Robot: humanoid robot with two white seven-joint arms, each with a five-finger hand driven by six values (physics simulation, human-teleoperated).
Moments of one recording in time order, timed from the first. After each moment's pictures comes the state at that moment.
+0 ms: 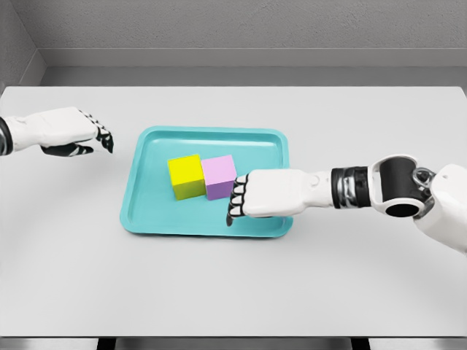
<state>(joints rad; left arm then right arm) -0.64 0.82 -0.50 -1.32 -0.51 -0.61 -0.61 -0.76 -0.68 0.98 -1.70 0.56 -0.61 0.40</state>
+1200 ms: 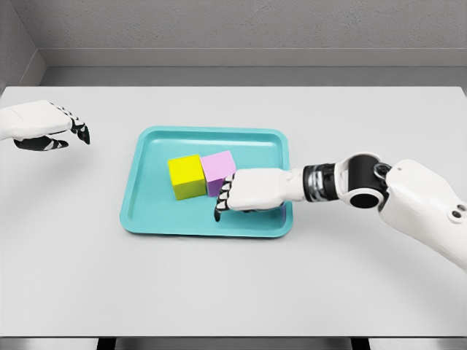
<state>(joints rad) -0.64 0.85 -0.46 -1.27 -0.50 -0.61 -0.61 -0.80 -0.54 1.05 -1.47 0.57 -0.61 0.40</state>
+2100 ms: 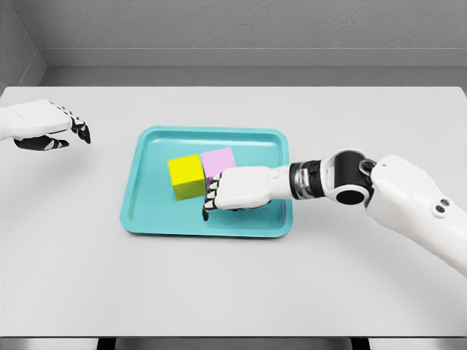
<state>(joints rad) -0.64 0.86 -0.46 -1.27 -0.48 -0.61 -0.61 -0.82 -0.49 1.06 -1.46 0.58 -0.61 0.40</state>
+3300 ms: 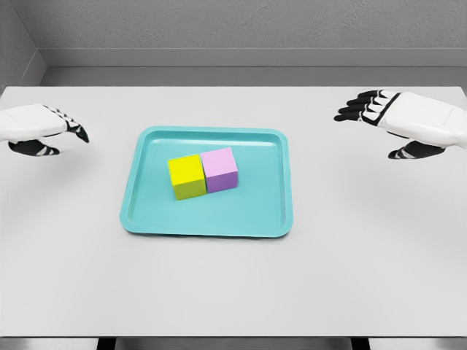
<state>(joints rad) -0.64 0.87 -0.46 -1.24 -0.49 -0.61 -0.61 -0.49 -1.00 0.42 -1.62 0.27 -0.61 0.42</state>
